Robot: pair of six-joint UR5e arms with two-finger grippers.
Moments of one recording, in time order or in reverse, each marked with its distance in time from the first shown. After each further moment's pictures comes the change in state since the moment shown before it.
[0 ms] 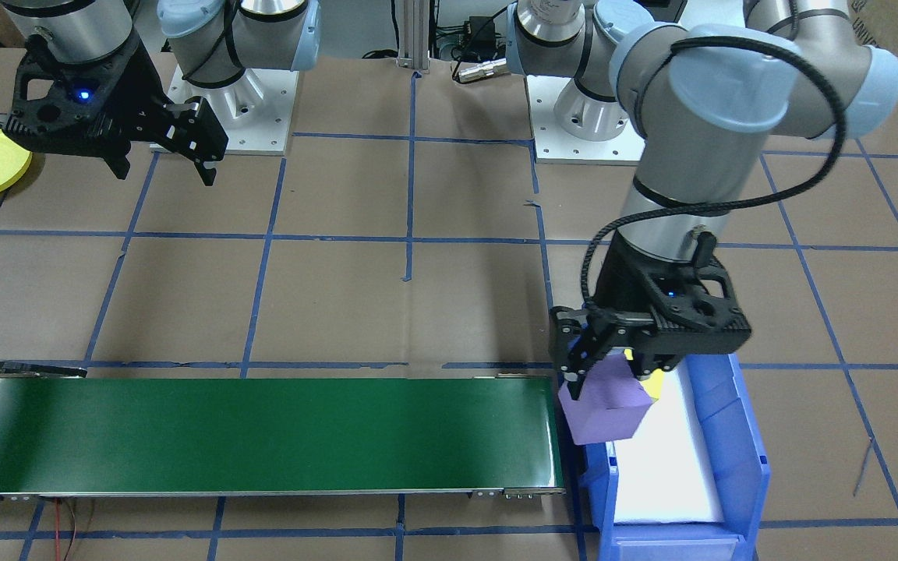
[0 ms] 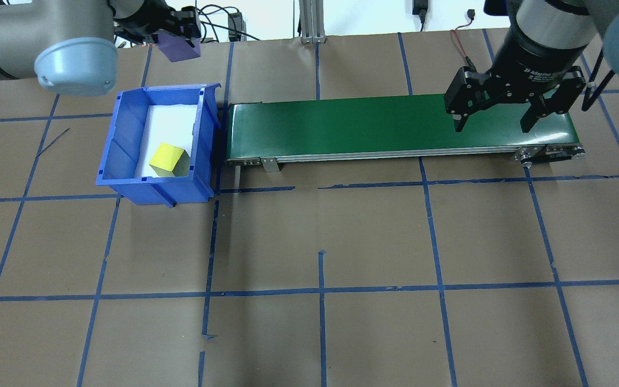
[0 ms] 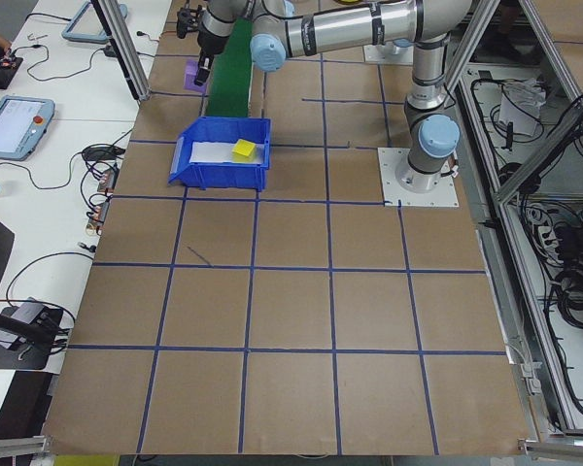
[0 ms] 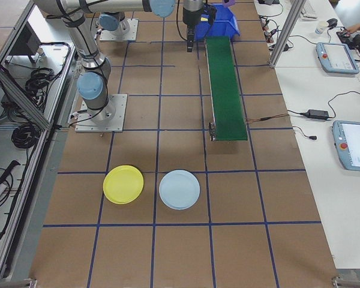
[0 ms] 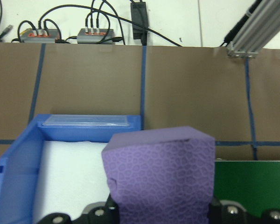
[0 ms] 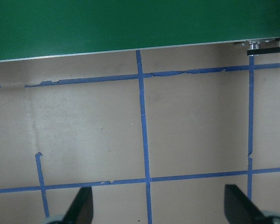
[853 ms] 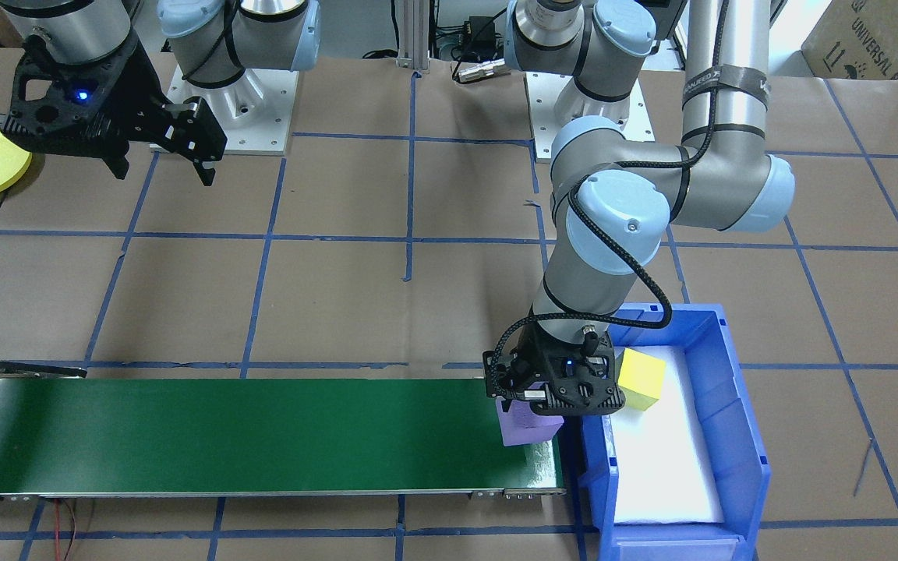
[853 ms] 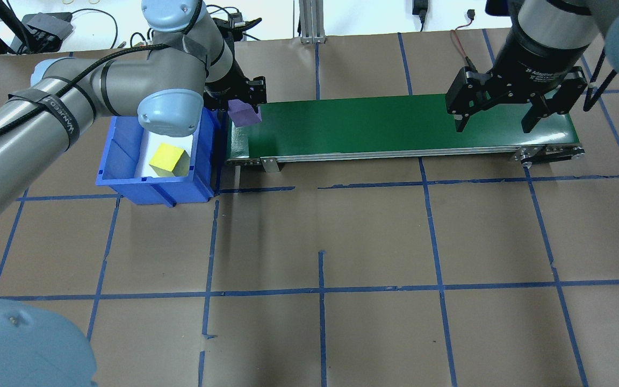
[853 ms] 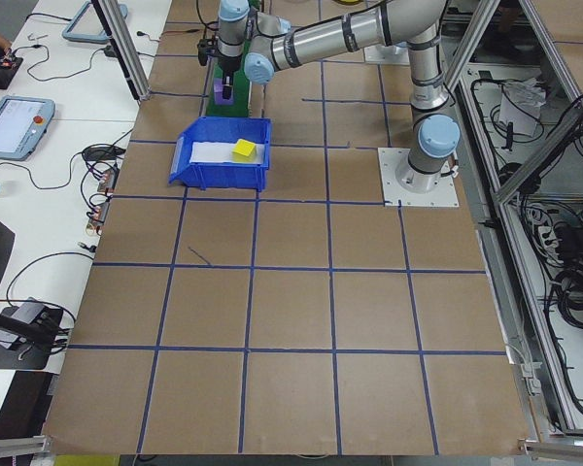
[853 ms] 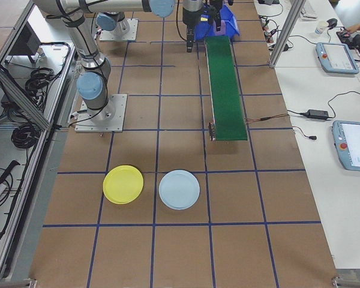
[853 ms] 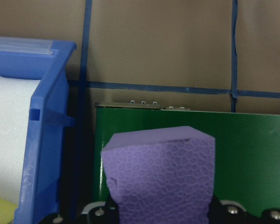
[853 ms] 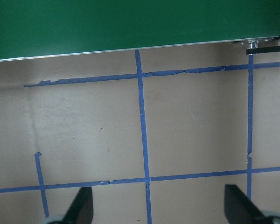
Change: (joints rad) left arm -0.040 -0.128 -0.072 0.003 -0.013 -0.024; right arm -0.002 0.000 0.000 0.002 0.002 -0.001
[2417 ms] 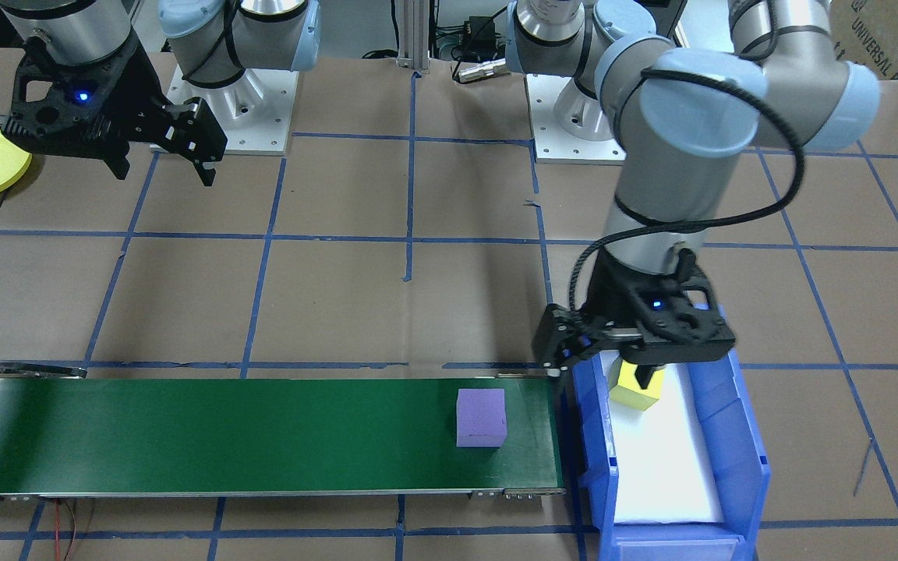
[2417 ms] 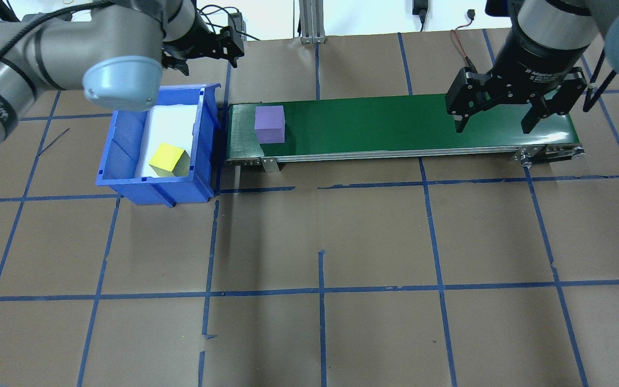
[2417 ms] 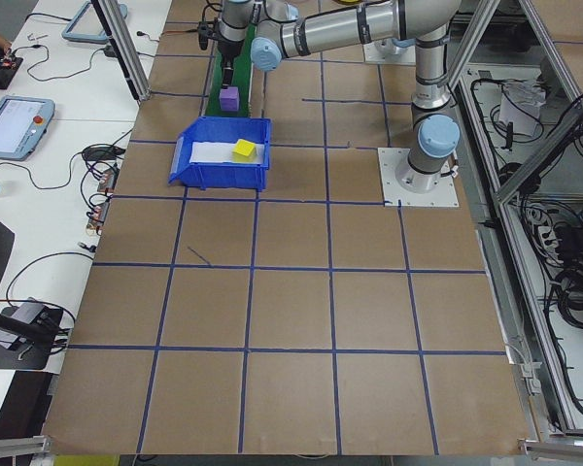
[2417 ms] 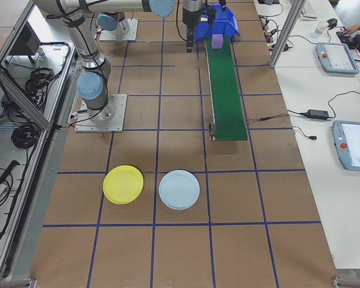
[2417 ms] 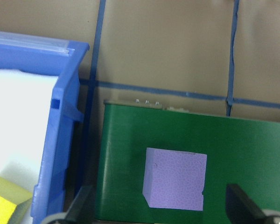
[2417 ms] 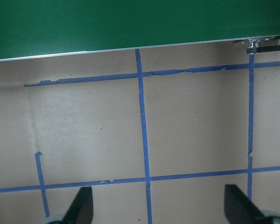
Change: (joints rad) left arm 0.095 0.142 0.073 -0.053 0.057 0.067; right arm -0.001 0.000 0.001 0.001 -0.001 0.001
